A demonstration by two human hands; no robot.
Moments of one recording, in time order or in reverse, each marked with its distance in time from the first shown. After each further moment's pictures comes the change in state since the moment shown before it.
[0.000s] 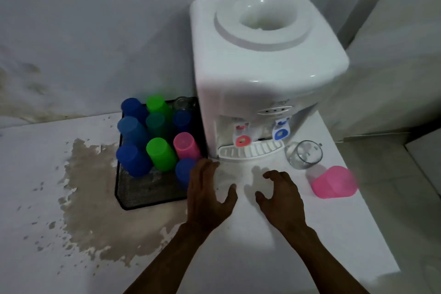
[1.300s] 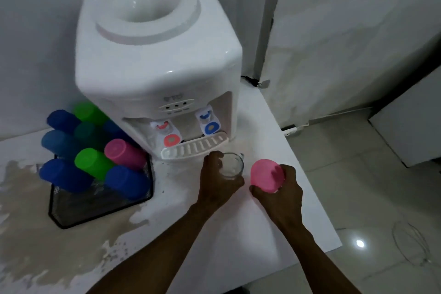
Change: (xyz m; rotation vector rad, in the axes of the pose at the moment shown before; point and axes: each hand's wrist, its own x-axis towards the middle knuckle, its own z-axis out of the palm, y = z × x) left_hand 0.009 0.084 0.155 -0.202 -0.477 -0.495; right_hand 0.006 0.125 -0.070 0.490 0.213 0.201
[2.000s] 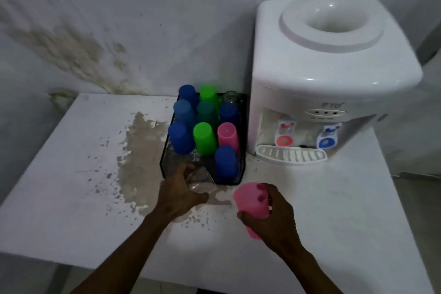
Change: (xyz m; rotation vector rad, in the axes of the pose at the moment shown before) left_hand -0.102 -0.120 -0.262 0.140 0.180 -0.334; right_hand -0.101 -0.077 0.150 -0.096 -0.585 -0.232
